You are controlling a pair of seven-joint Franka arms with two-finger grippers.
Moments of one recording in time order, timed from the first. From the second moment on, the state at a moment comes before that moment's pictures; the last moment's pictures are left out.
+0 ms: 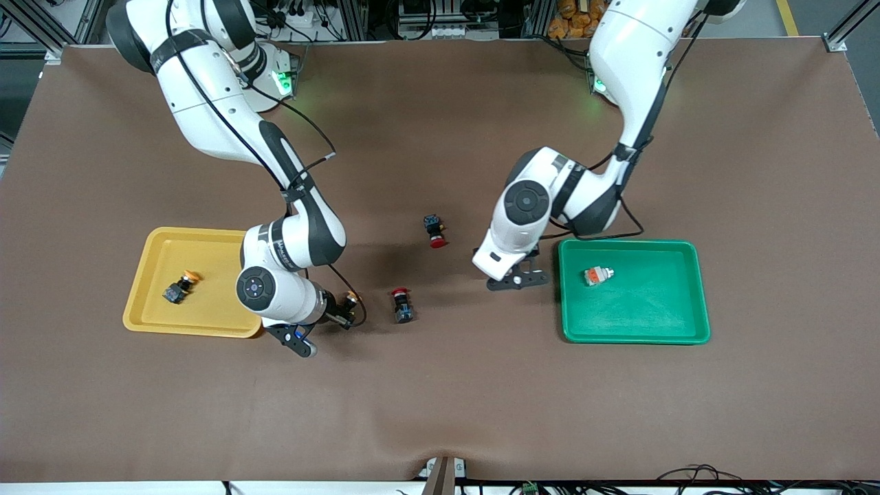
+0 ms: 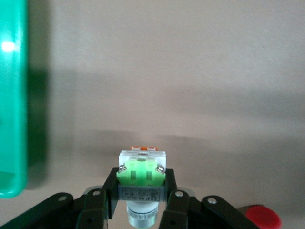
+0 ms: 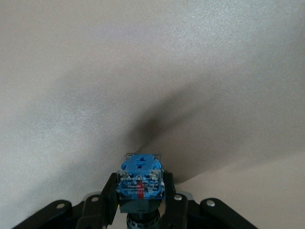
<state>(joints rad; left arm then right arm) -0.56 0.60 -0.04 -1.66 0.00 2.22 -0.71 0.41 0.83 -0.06 -1.46 0.29 2.26 0.76</state>
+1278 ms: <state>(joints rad) -0.16 0.51 -0.04 -1.78 0.00 2.20 -0.16 0.01 0.72 -0.09 -1.45 0.29 1.79 0.01</state>
